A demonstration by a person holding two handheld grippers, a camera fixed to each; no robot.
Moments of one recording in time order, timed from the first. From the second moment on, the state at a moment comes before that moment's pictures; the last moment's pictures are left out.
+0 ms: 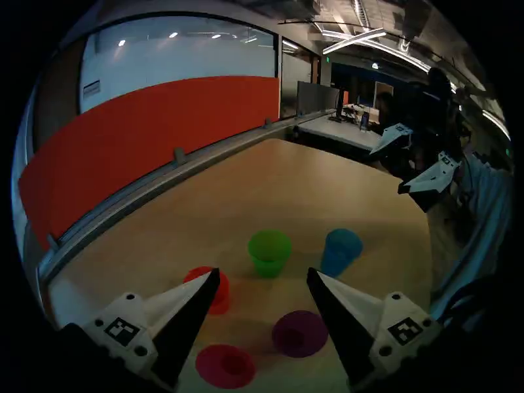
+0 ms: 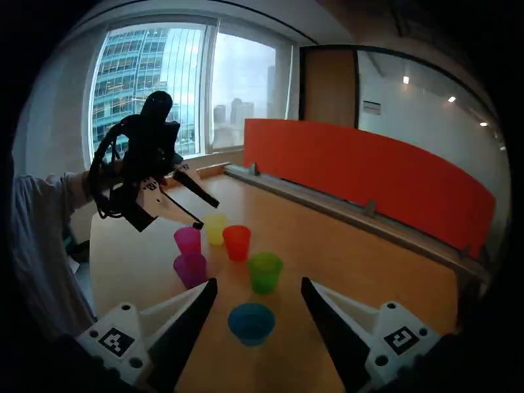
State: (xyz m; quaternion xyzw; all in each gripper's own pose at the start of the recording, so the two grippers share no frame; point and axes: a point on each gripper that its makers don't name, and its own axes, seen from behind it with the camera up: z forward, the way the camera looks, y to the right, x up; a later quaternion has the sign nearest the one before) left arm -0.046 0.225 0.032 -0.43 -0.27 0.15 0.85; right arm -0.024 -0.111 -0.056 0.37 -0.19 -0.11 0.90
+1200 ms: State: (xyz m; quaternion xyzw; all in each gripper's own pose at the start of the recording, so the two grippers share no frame) left arm -0.135 0.307 0.061 -0.44 -0.41 0.23 0.77; right arm -0.028 -0.107 -0.046 0.37 -0.19 -0.11 0.90
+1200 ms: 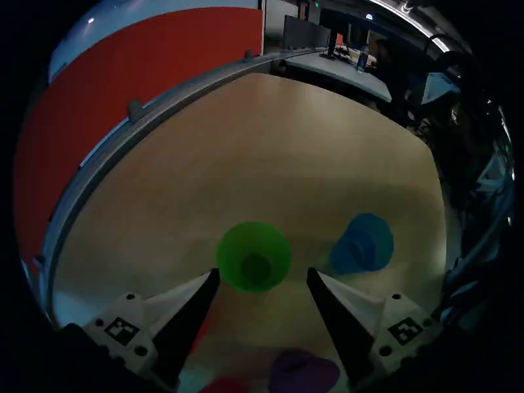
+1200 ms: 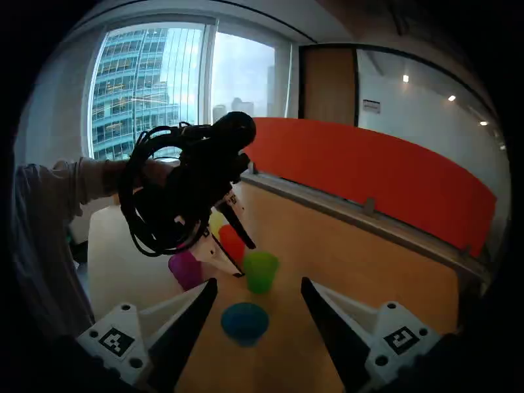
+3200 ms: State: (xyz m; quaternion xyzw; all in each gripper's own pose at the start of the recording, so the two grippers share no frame) left arm -0.077 0.312 0.092 -0.41 -0.32 0.18 0.84; right arm -0.013 -0.101 -0.048 0.36 -0.17 -0.11 0.91
